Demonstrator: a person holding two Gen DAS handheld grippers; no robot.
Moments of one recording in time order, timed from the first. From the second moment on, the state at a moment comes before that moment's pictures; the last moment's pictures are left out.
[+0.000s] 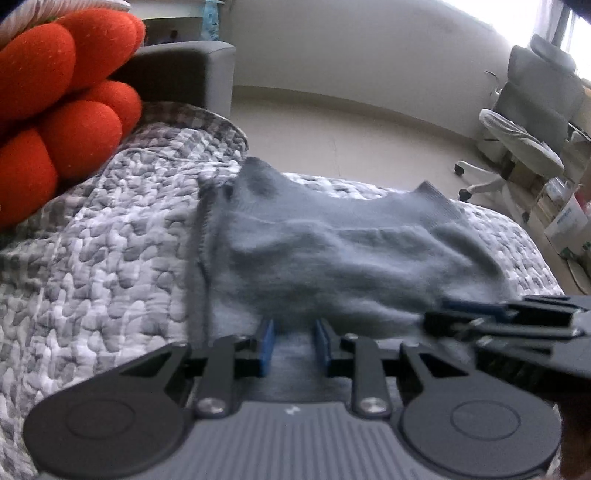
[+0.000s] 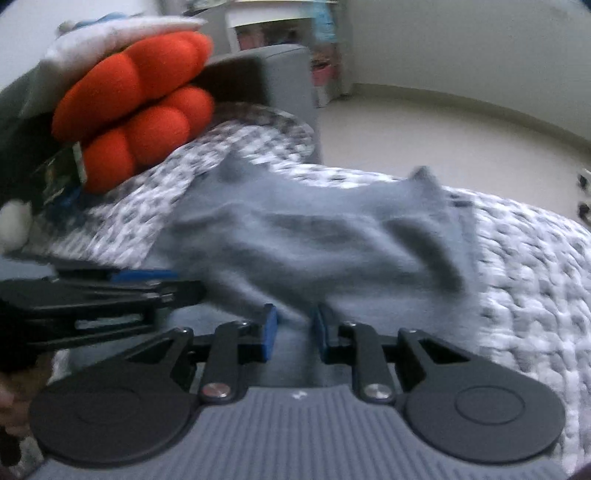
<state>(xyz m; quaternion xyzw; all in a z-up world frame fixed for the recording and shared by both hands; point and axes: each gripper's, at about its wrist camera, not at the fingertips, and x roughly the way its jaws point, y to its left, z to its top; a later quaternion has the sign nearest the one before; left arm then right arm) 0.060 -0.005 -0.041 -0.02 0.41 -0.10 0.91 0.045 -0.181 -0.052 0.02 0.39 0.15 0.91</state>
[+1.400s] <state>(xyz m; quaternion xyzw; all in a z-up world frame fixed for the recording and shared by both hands) 0.068 0.030 -0.039 -0.05 0.43 -0.04 0.90 0.048 -0.203 -0.052 0.01 0.38 0.03 0.92</state>
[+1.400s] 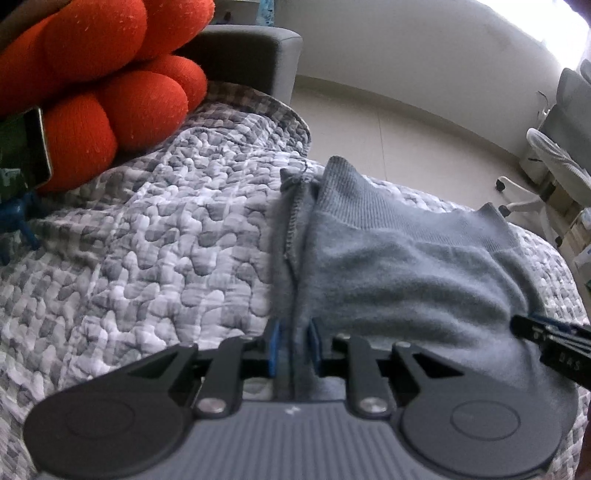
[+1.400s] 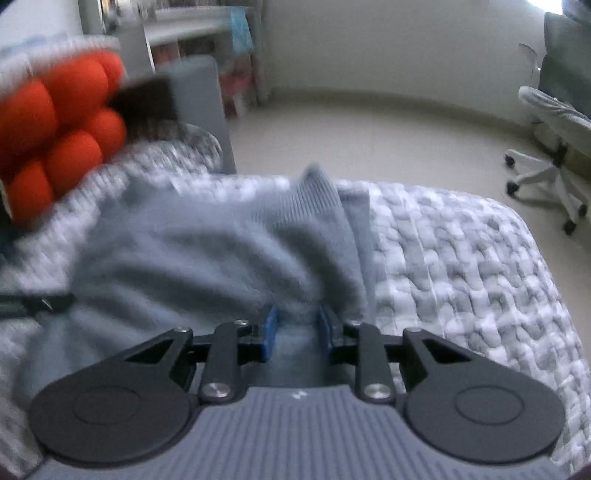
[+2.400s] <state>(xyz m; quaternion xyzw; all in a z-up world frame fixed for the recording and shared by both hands) 0.069 0.028 -0.039 -0.04 0.44 -0.03 0.90 0.039 -0.217 -0.048 0.03 0.38 -0.03 0.92</state>
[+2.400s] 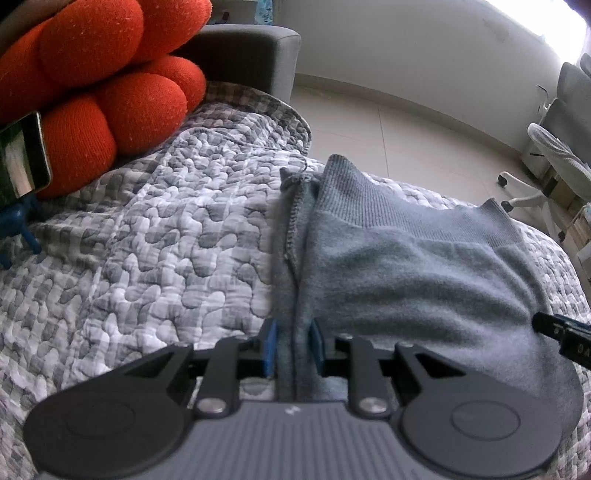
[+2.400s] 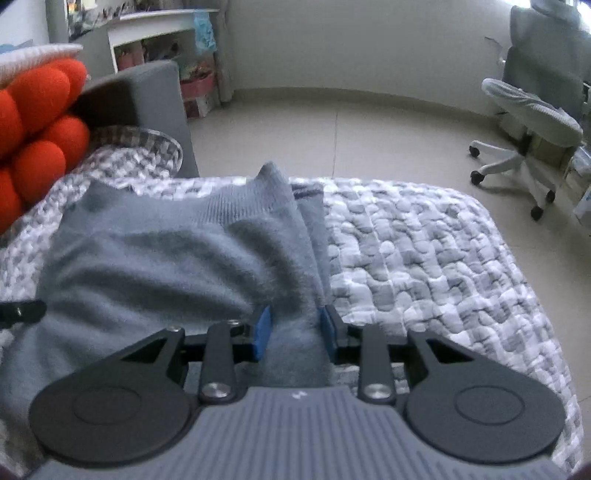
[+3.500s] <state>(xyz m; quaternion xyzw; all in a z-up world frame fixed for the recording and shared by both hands) 0.062 0.017 -0.026 0.00 0.39 -0.02 0.92 0.031 -0.200 -0.033 0.01 0.34 0.00 0.94</state>
